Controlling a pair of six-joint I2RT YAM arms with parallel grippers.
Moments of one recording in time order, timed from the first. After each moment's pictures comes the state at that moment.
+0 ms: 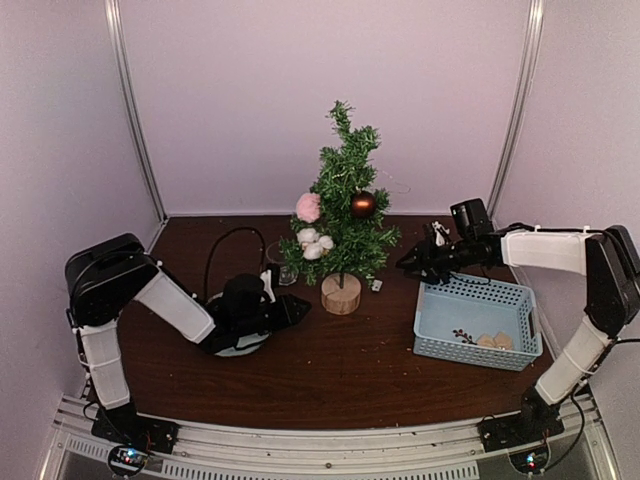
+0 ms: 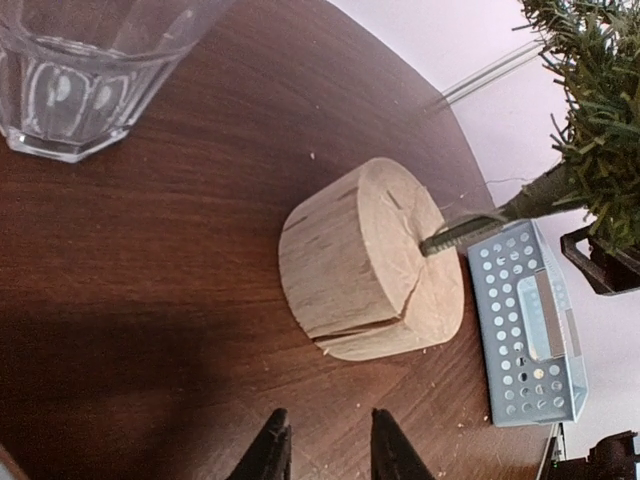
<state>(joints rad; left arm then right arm) -0.82 1.92 0.70 0.82 0.04 -0.87 0.32 1.61 1.01 -0.18 -0.63 0.75</state>
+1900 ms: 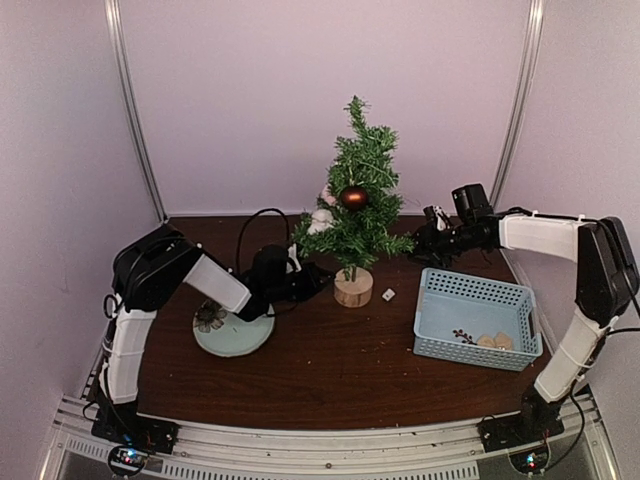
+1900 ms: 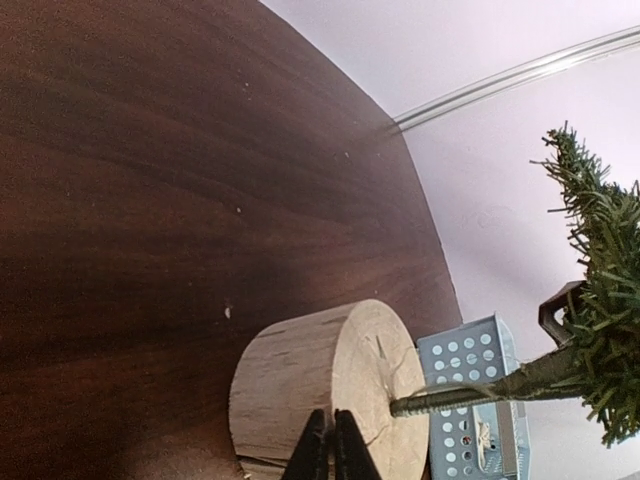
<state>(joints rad) -0.73 2.25 1.15 0.83 0.23 -0.99 0.27 1.67 1.16 -0.27 -0.63 0.63</state>
